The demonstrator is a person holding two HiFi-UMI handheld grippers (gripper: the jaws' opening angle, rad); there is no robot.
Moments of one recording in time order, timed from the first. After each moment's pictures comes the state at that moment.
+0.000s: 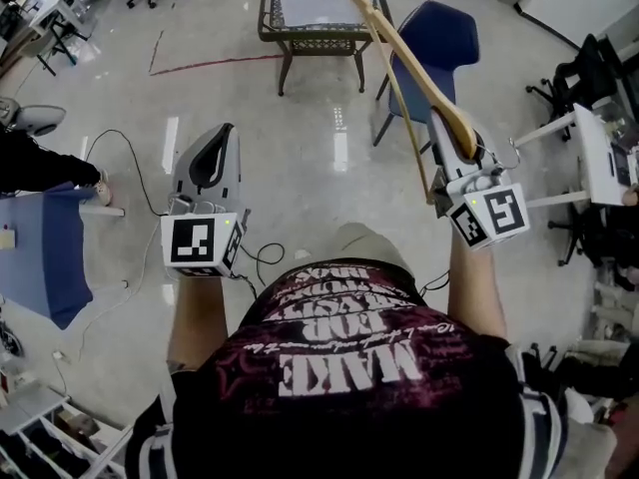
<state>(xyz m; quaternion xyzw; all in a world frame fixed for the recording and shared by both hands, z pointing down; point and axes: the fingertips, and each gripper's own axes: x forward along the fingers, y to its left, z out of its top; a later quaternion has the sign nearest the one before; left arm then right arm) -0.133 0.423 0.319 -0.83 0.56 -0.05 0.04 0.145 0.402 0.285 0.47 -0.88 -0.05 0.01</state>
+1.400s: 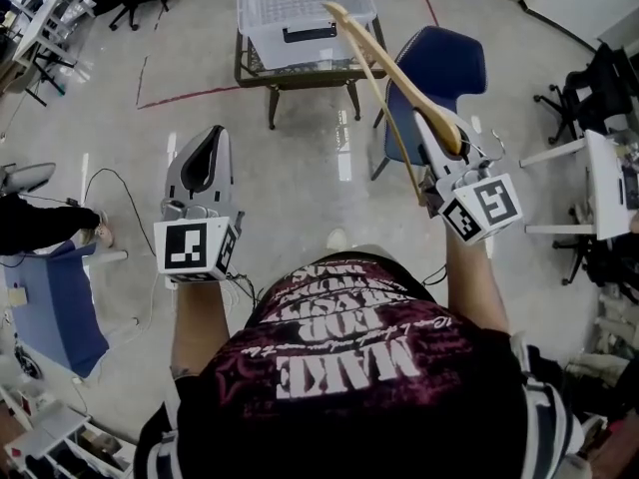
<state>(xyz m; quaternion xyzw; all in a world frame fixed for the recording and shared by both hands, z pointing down) -0.081 0.161 0.316 -0.83 0.56 -0.07 0.03 0.190 0.141 0.313 0.45 -0.89 0.00 0.01</state>
